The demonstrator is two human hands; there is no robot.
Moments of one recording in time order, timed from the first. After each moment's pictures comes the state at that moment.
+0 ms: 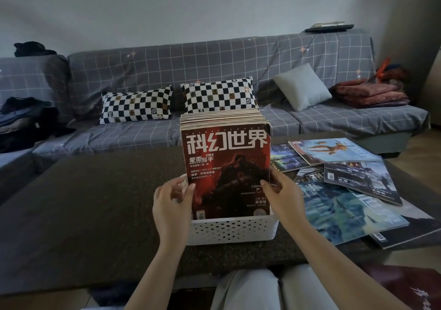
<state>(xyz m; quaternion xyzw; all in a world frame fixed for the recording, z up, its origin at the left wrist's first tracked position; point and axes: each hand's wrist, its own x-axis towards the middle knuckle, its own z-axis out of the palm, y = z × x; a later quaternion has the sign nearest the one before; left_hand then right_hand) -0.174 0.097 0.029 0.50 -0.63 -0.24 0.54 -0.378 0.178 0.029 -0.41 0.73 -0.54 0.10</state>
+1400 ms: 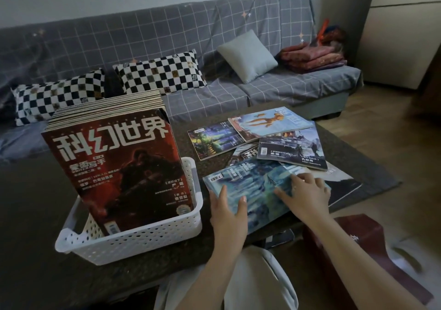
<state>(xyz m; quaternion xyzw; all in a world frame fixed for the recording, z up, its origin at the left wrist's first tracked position) -0.389 0.207 -0.040 0.45 -0.72 -0.46 0.25 -0.549 0.284 -0.036 -0.31 0.94 -0.16 0.02</state>
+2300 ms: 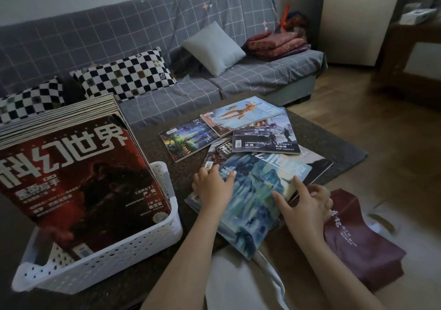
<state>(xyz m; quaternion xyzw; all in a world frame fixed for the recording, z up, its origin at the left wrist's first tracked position) -0.457 0.150 -0.044 0.45 -0.86 -0.19 0.12 -0.514 0.331 -0.066 -0.13 0.91 -0.40 0.02</state>
